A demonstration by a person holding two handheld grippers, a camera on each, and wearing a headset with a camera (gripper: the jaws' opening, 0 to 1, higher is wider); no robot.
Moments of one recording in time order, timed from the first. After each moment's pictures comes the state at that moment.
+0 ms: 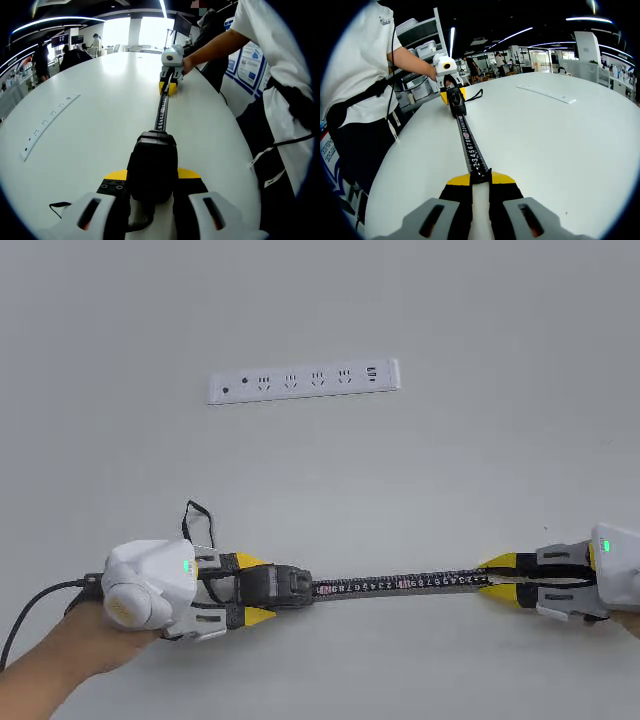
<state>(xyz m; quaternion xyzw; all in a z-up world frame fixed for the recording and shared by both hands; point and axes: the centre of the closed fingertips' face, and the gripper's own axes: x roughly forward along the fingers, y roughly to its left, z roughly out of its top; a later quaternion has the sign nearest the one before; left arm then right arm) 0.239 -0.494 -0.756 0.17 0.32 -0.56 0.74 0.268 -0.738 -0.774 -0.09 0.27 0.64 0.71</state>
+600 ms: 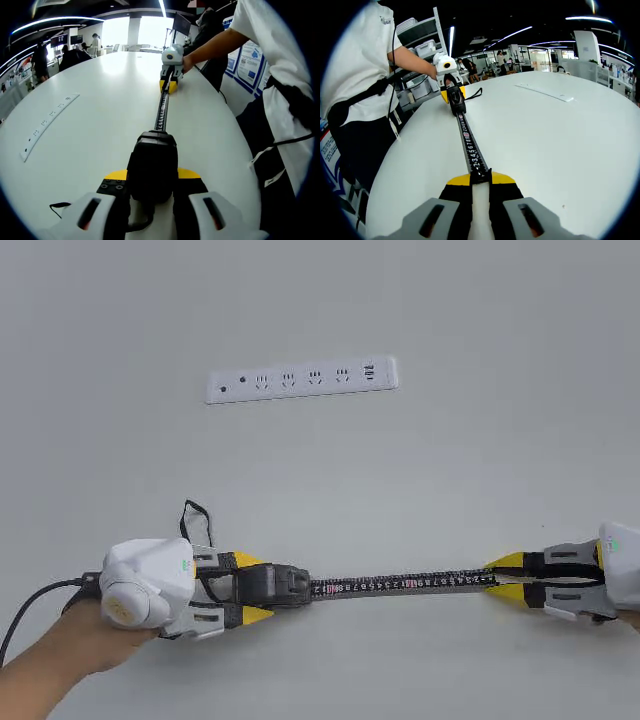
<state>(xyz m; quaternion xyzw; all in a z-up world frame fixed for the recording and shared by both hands) 0.238 -0.495 -0.757 0.17 0.32 -0.56 0.74 0.269 -0.746 -0.775 -0.09 0.27 0.64 0.71</state>
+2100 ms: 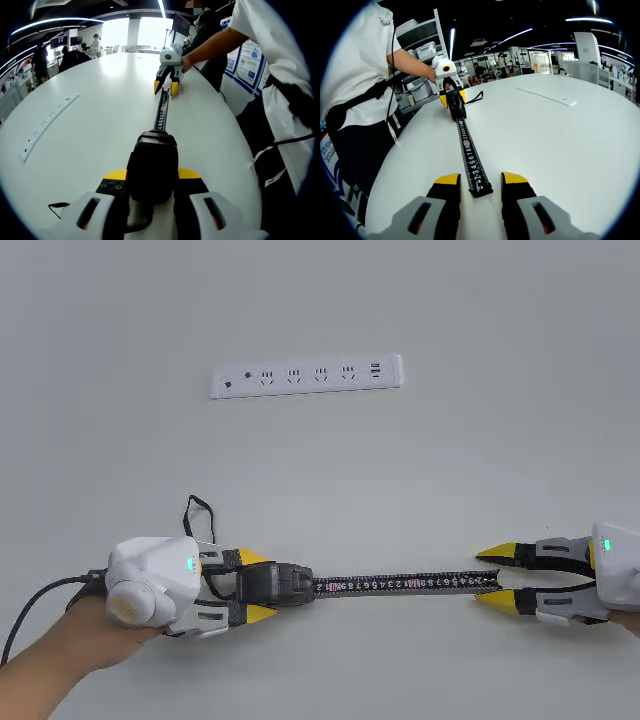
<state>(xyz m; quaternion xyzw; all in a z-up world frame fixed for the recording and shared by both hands) 0.237 -0.497 -0.758 0.17 0.31 -0.57 0.75 0.269 -0.730 -0.771 -0.08 0.26 0.64 0.72</state>
